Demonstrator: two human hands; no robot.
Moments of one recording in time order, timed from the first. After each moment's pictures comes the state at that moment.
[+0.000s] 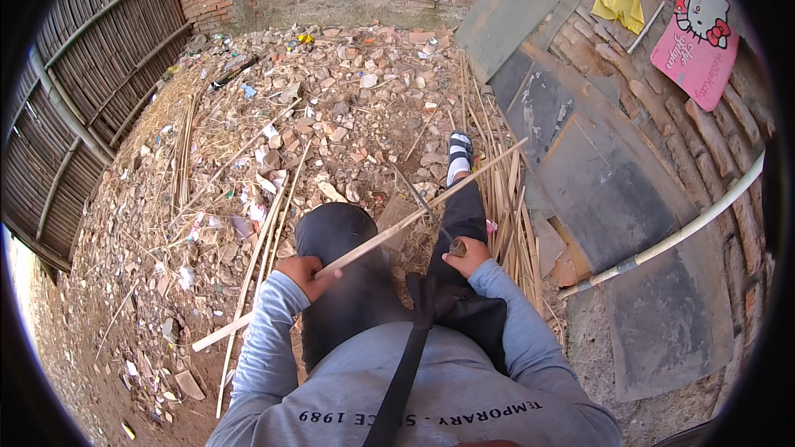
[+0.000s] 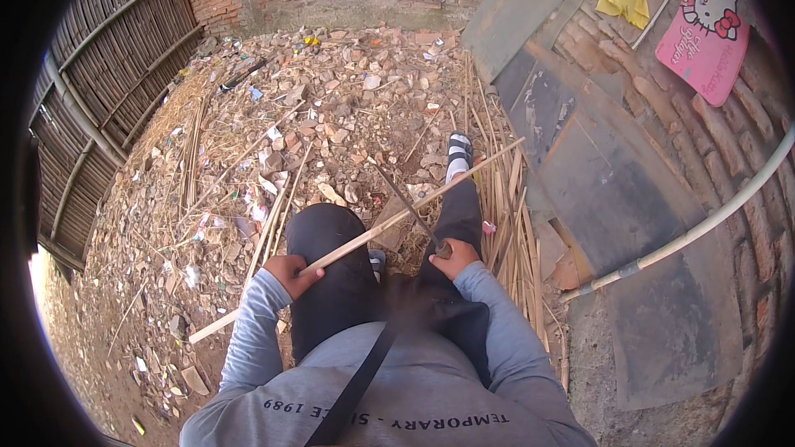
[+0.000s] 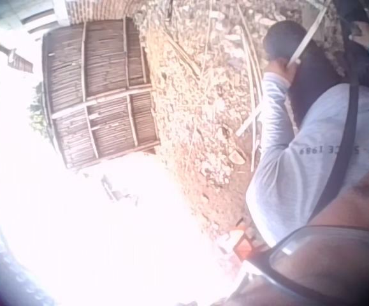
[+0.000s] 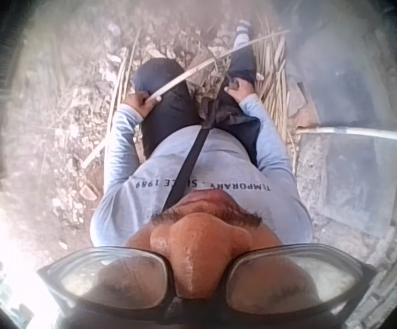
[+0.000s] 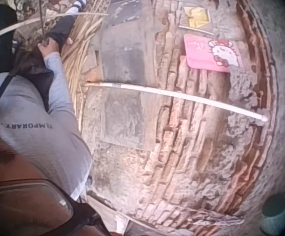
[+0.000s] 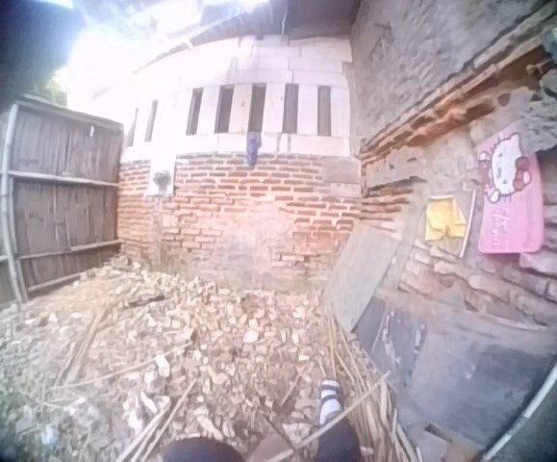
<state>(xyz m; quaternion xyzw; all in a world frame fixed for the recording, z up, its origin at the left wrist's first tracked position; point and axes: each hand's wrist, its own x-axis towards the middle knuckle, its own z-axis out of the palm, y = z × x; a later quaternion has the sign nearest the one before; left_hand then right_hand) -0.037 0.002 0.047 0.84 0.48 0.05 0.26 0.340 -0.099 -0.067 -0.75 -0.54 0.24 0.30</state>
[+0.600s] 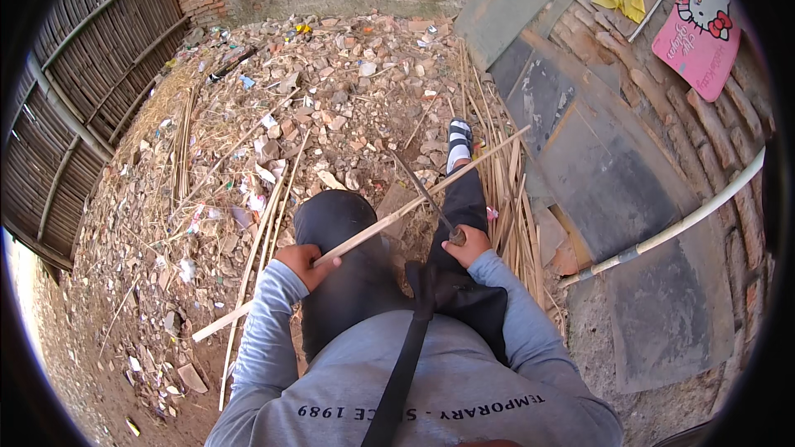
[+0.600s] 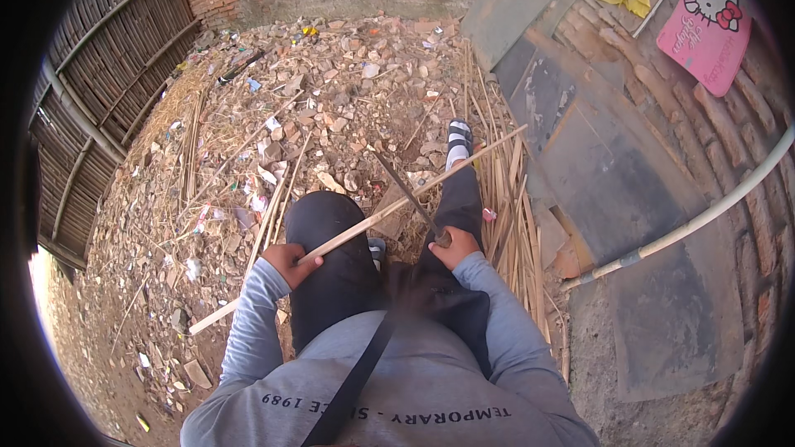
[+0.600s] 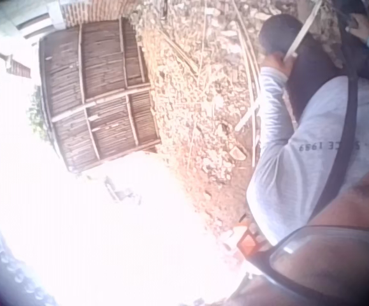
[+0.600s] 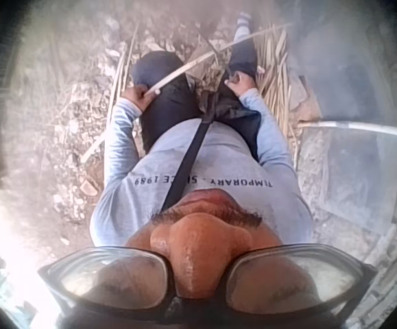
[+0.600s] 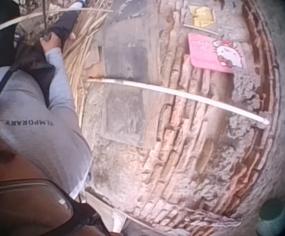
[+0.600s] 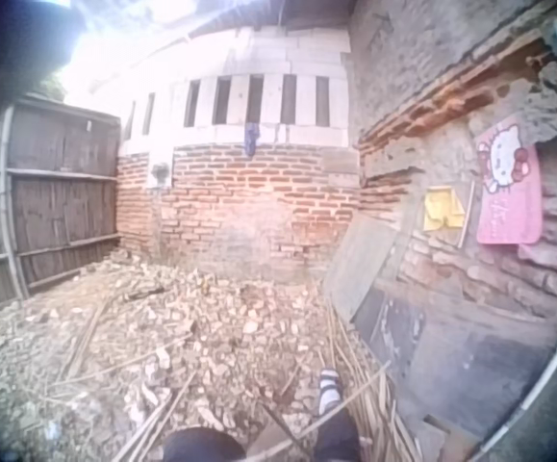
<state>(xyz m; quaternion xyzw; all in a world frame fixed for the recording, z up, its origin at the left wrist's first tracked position) -0.035 0.000 0.052 0.84 0.49 0.04 0.25 0.330 -0.106 -0.061 -0.75 -0.53 0.21 0.32</state>
